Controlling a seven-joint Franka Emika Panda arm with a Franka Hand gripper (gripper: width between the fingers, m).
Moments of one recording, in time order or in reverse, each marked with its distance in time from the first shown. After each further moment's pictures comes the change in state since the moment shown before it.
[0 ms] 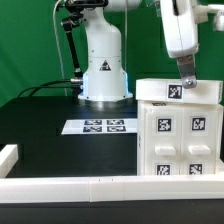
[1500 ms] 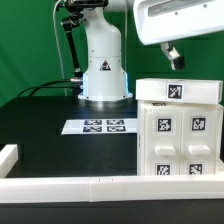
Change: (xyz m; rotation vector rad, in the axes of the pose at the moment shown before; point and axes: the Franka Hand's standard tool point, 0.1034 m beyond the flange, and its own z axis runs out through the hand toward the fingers) arm -0.021 -0.003 -0.014 -0.080 -0.066 -1.137
